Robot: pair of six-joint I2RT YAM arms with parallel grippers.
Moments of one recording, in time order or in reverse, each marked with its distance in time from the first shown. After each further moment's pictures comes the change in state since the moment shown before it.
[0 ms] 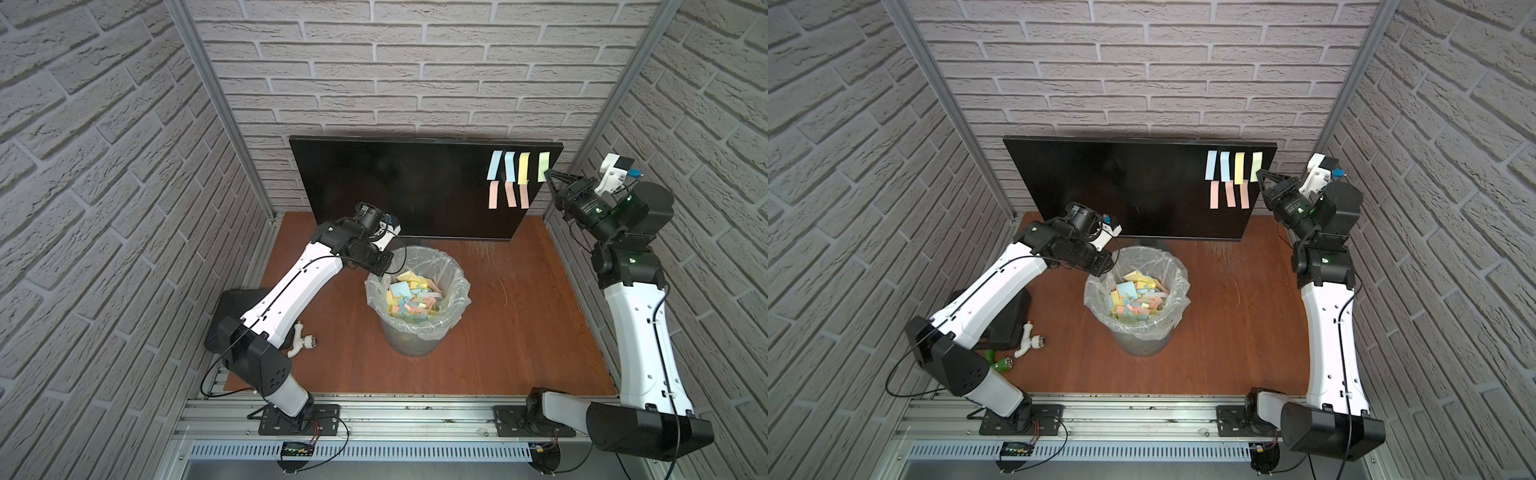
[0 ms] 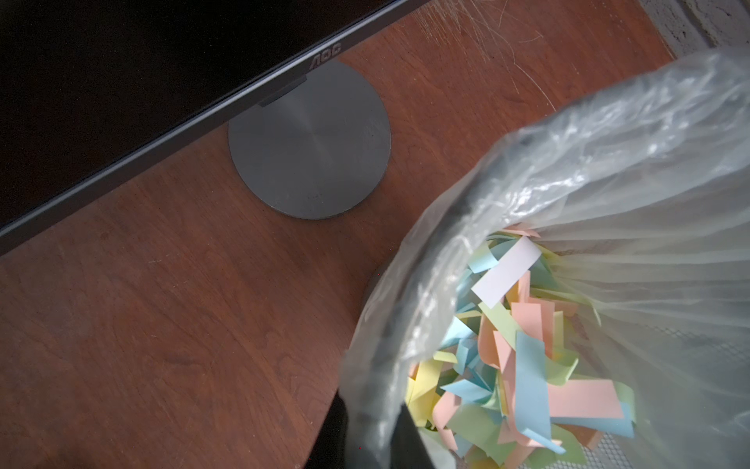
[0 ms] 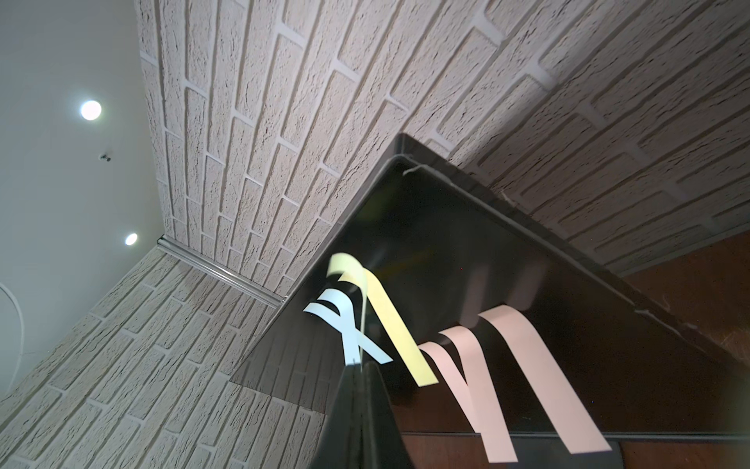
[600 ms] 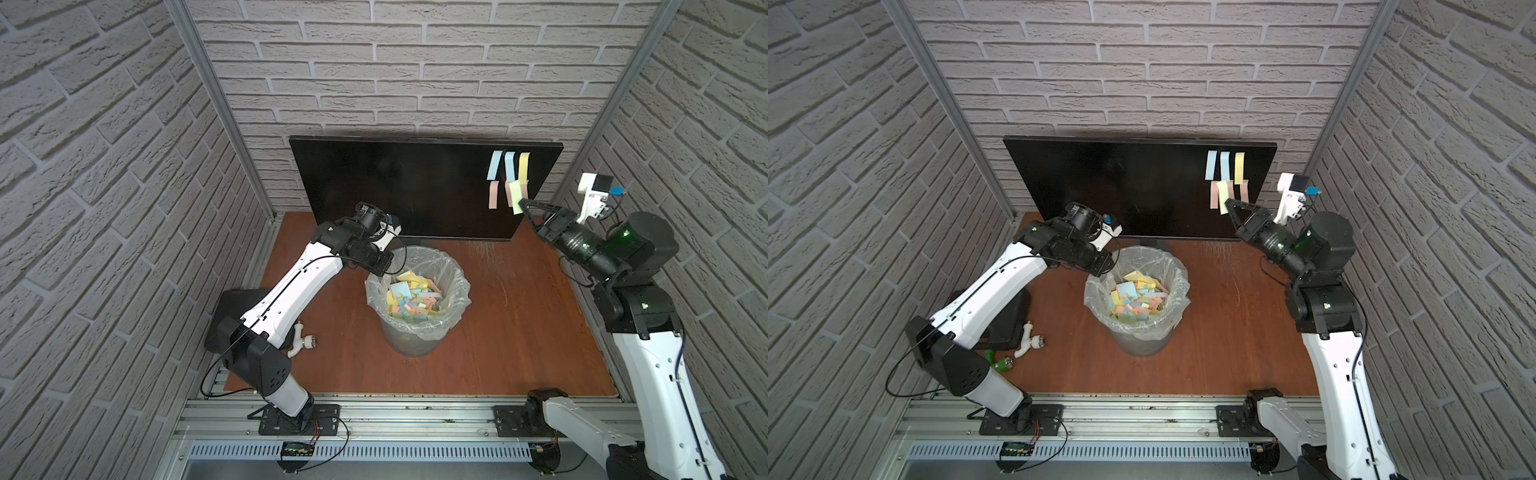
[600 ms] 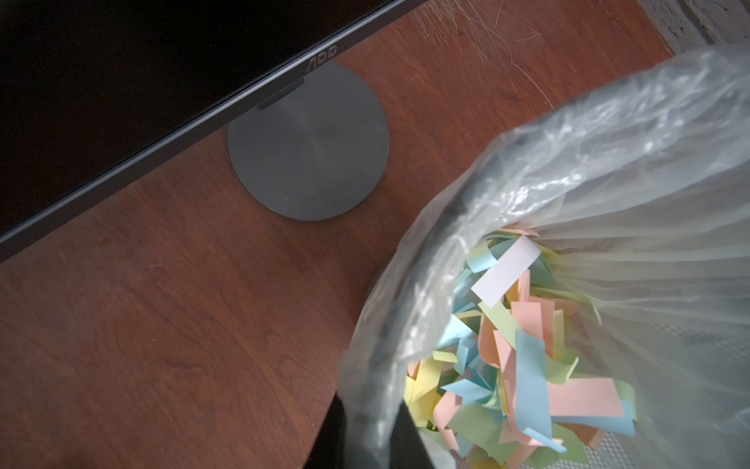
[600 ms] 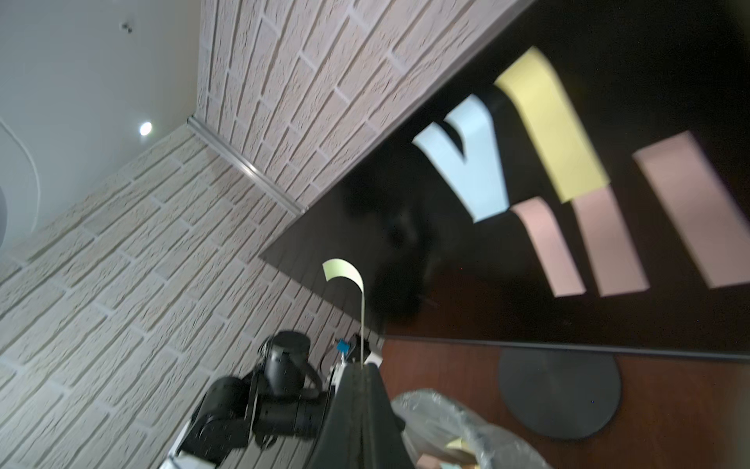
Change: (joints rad) left arm 0.000 0.000 0.000 0.002 0.004 0.016; right arm 0.330 -0.241 -0.100 -0.229 0.066 -0.260
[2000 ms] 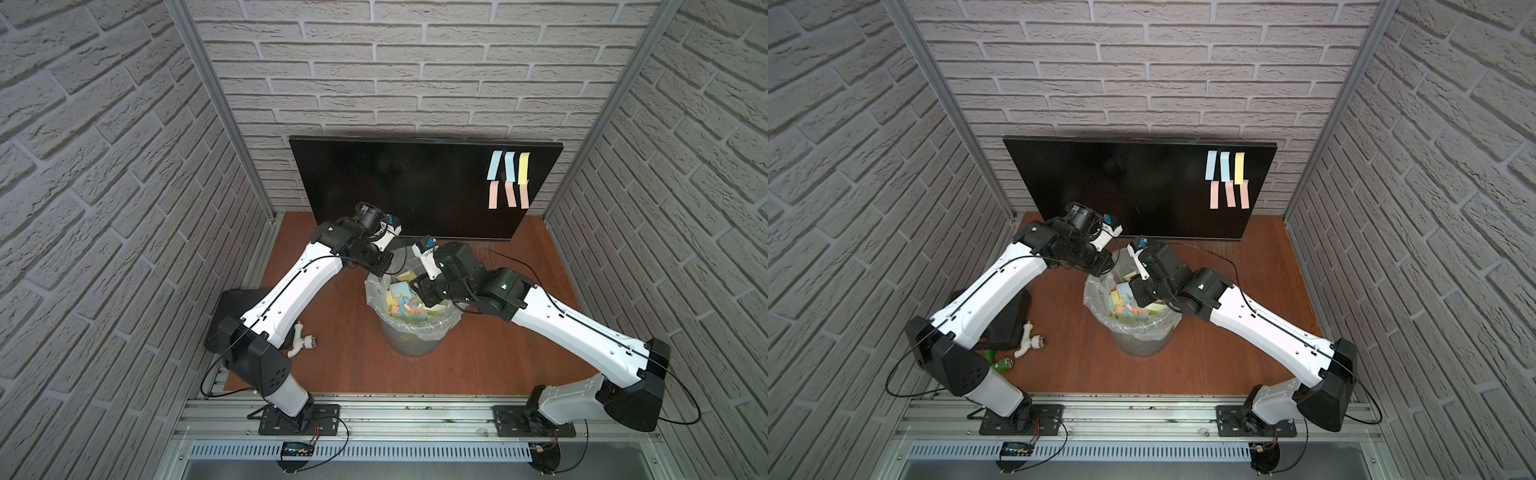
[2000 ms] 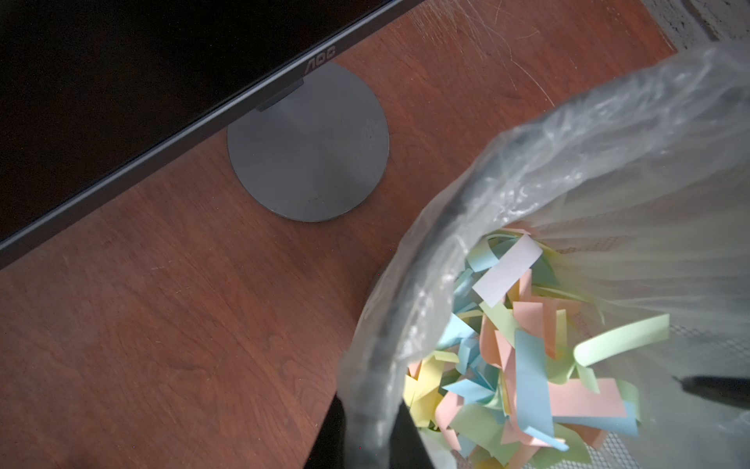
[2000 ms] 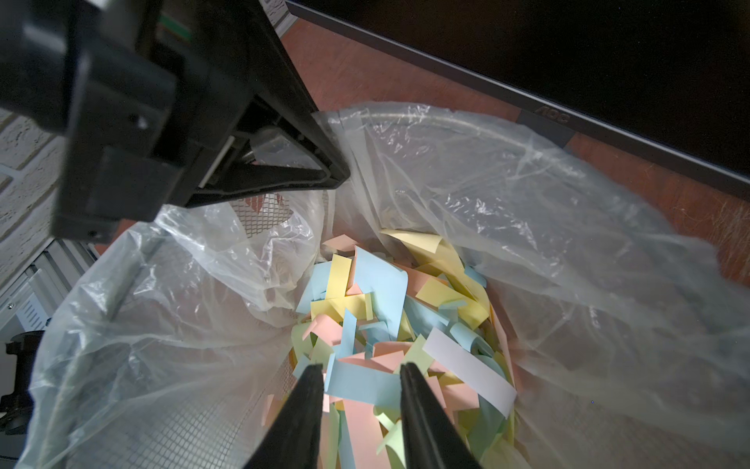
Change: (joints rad) left arm 0.000 0.000 0.000 0.000 -0.001 0.011; right arm 0.732 0.411 -0.013 -0.303 0.589 -0.477
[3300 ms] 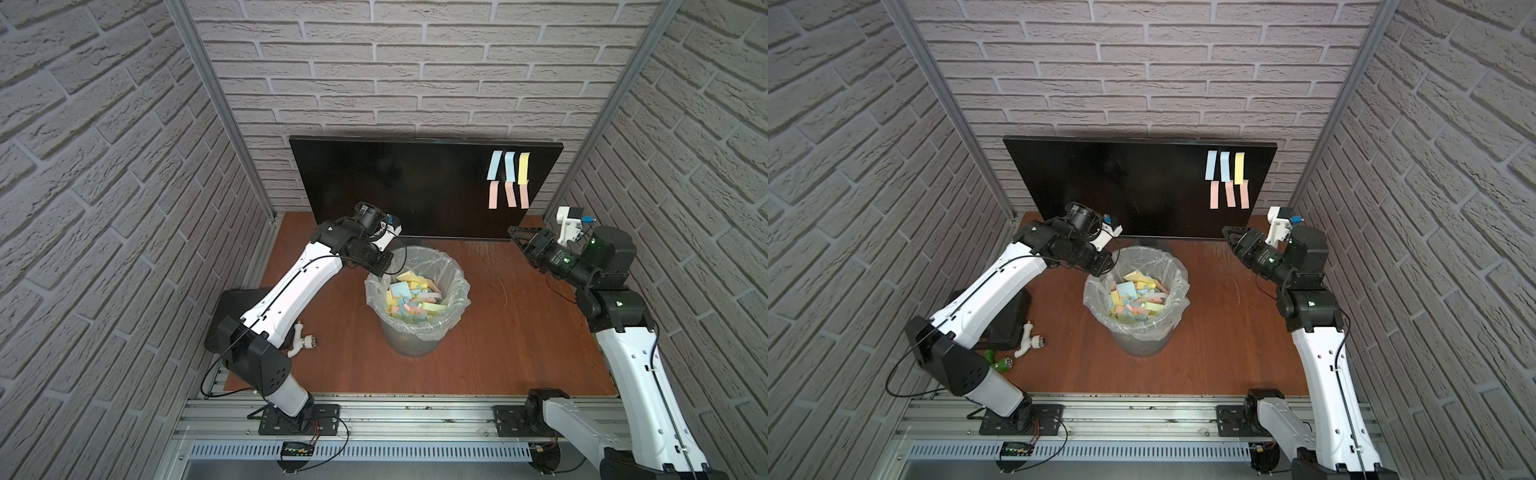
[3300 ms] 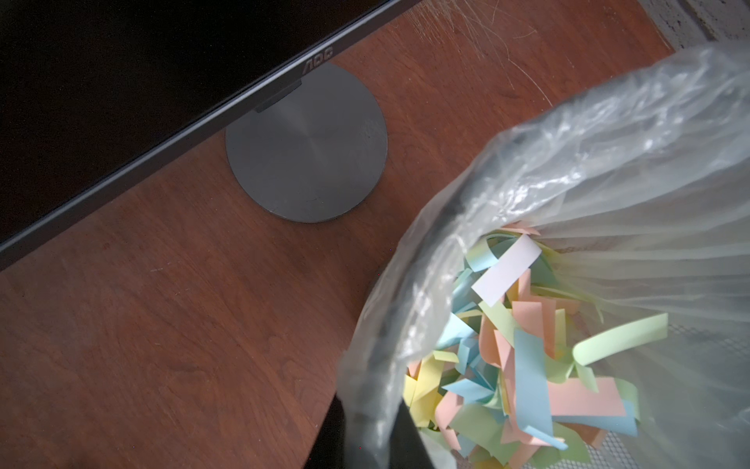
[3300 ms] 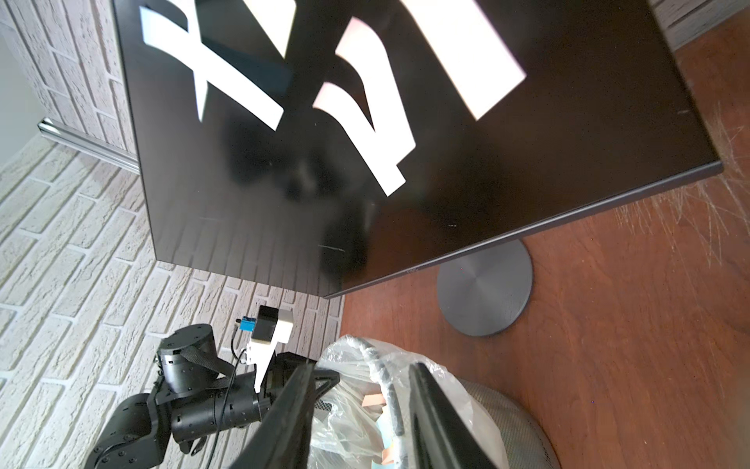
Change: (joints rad) left arm 0.000 0.000 0.000 0.000 0.008 0.008; right arm -0.937 -0.426 -0.200 0.274 -0.653 0.579
